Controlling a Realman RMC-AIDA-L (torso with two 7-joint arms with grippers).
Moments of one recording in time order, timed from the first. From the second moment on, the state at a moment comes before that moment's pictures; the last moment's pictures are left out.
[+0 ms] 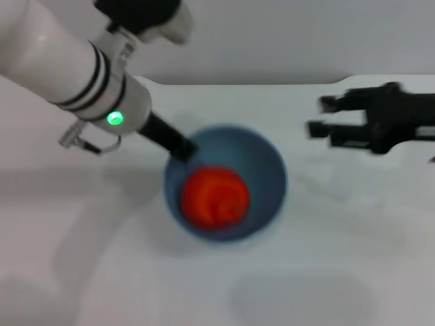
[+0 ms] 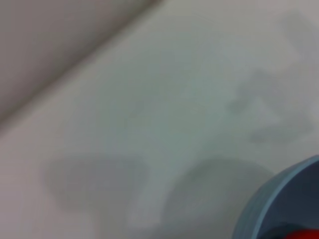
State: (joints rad) left arm -0.67 -2.06 1.57 1.42 2.56 1.40 -2.78; right arm 0.34 2.08 -1.04 -1.34 -1.84 -1.51 1.91
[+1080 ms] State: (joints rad) left arm -0.01 -2.07 2.28 1.52 2.89 -0.23 -1.87; right arm 0.25 2.07 -0.71 -1.22 -2.00 -1.55 1.97
